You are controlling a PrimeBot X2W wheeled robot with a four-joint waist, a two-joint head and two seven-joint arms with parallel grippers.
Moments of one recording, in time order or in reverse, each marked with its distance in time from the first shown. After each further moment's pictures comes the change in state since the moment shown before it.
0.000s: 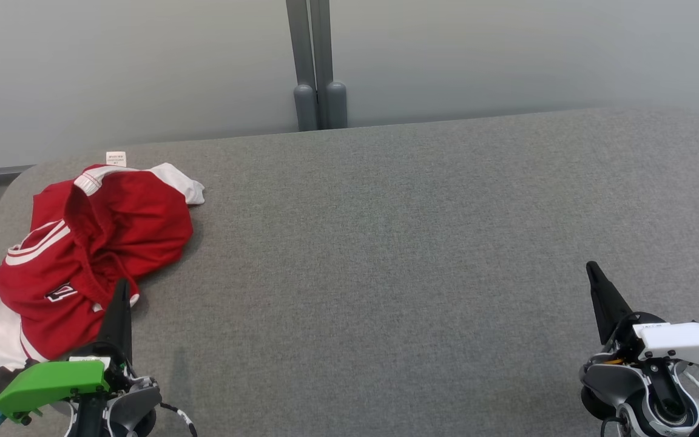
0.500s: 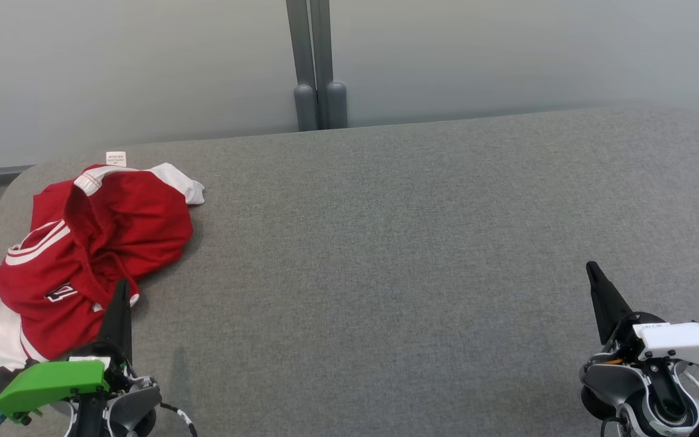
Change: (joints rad) left arm 0.000 0.000 0.000 0.000 0.000 0.000 0.000; right arm 0.000 0.000 0.000 0.000 0.000 0.000 0.000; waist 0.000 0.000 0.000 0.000
